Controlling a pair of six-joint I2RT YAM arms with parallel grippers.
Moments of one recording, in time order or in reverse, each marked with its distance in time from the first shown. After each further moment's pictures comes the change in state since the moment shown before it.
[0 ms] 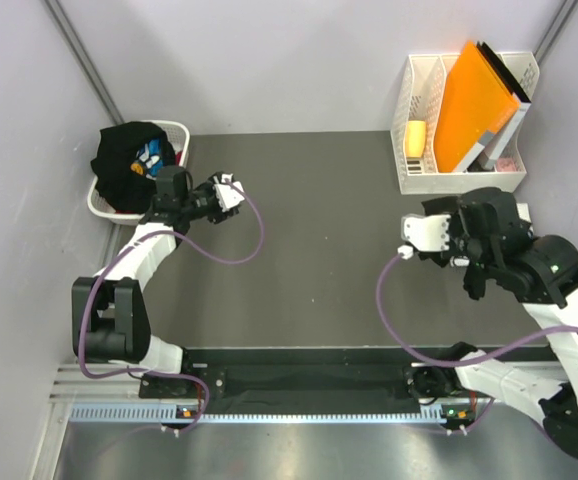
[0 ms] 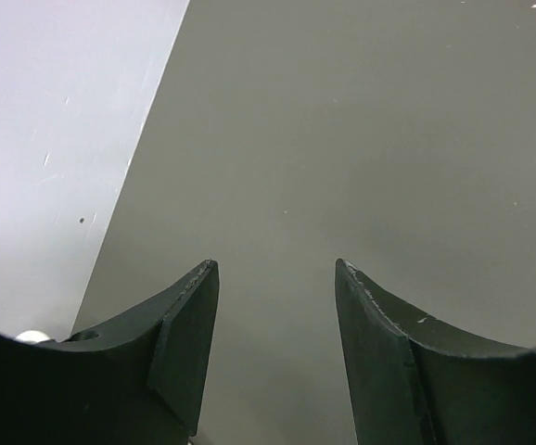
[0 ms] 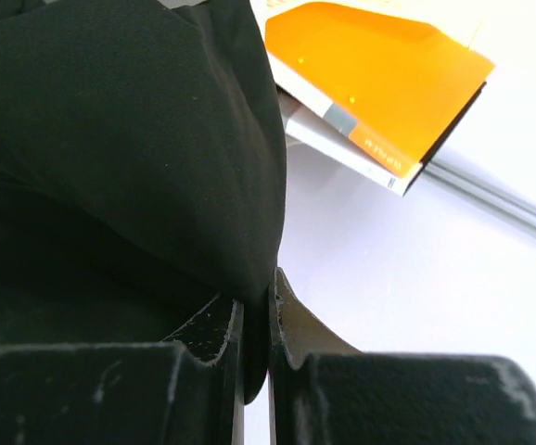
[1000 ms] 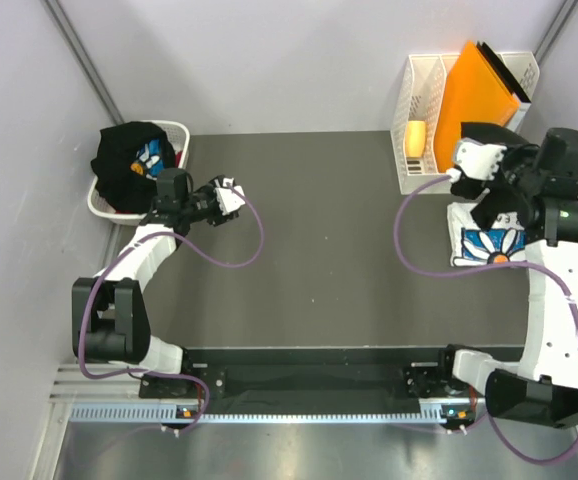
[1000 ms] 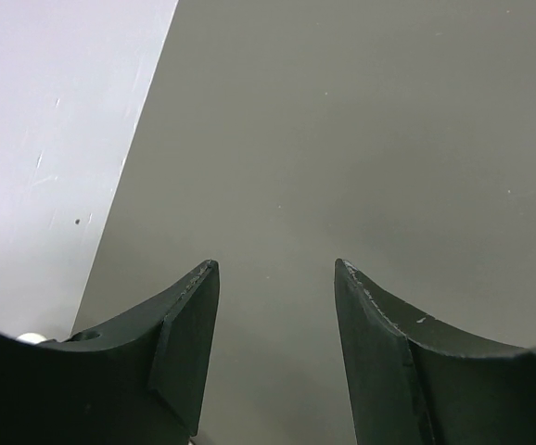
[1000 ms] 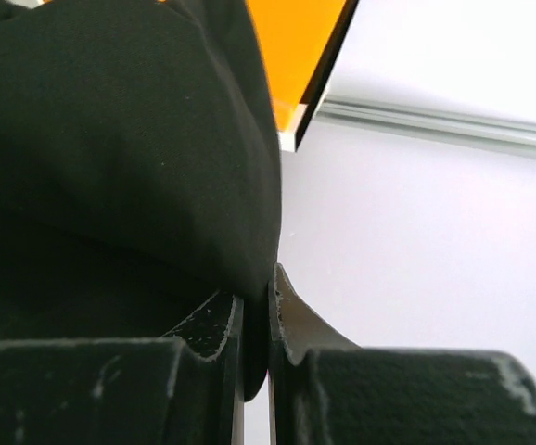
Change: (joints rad) left arm 0.000 -0.004 -0.013 -0.020 0.003 0.044; right arm -0.695 0.186 0.029 0.520 -0.535 -0.262
